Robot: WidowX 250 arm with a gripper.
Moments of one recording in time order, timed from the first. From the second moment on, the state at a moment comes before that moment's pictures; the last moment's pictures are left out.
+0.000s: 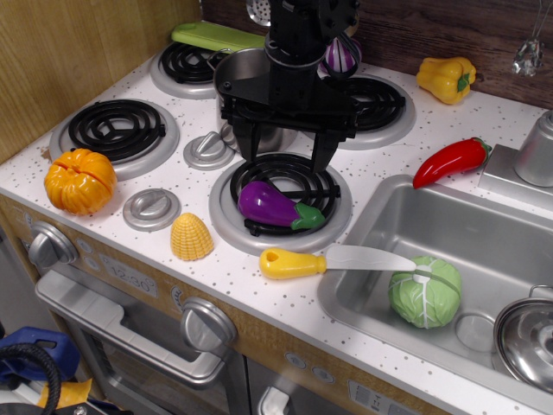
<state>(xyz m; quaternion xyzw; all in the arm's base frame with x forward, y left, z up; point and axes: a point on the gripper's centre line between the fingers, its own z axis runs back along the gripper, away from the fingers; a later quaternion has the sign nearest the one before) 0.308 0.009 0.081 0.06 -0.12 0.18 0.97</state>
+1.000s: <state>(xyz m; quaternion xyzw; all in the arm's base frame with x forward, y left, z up) 0.316 0.016 0.057 0.07 -0.07 0.39 0.92</state>
